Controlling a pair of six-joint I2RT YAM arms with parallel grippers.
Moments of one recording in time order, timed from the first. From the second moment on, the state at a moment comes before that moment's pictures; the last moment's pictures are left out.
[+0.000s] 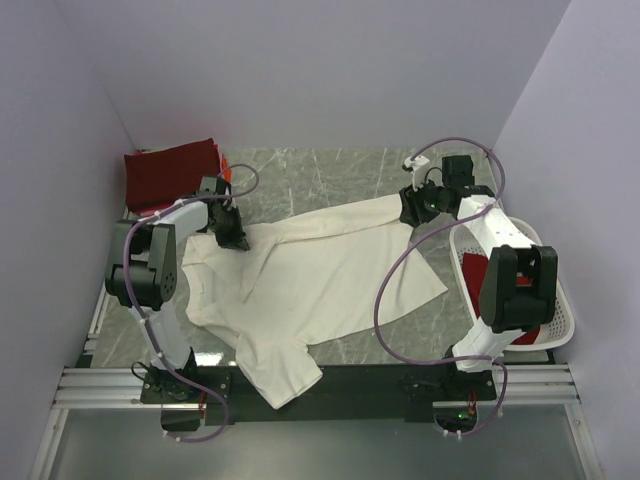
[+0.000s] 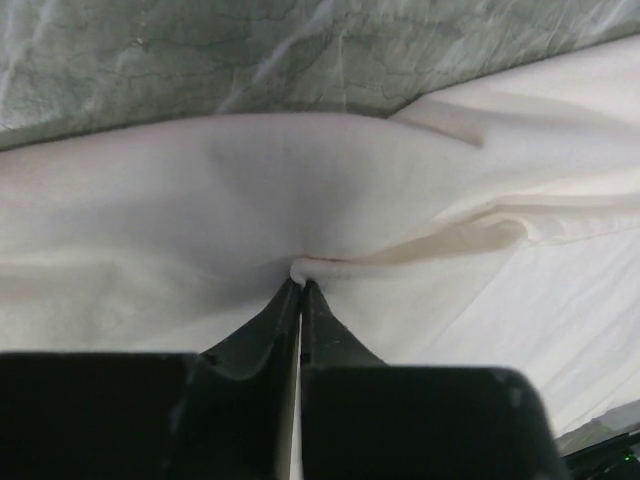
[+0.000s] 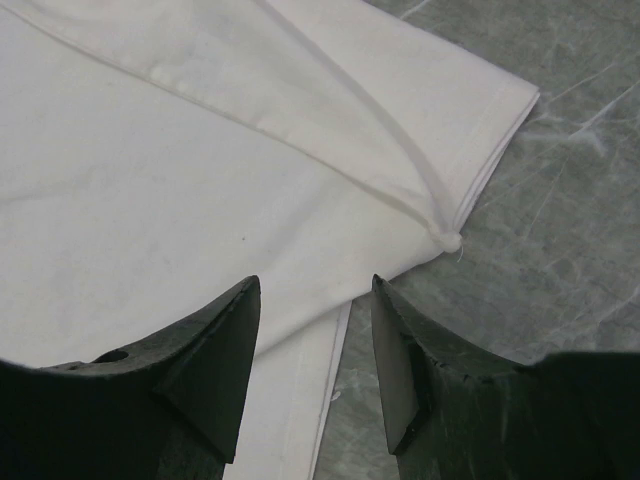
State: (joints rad) left arm -0.13 1.86 1.19 -0.50 0.25 -0.41; right arm 0.01 1.66 1.23 -0.48 -0.49 -0.49
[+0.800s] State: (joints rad) left arm -0.51 1.72 1.10 -0.56 0.48 -0.38; right arm -0.03 1.67 1.25 -0.49 -0.48 -0.49
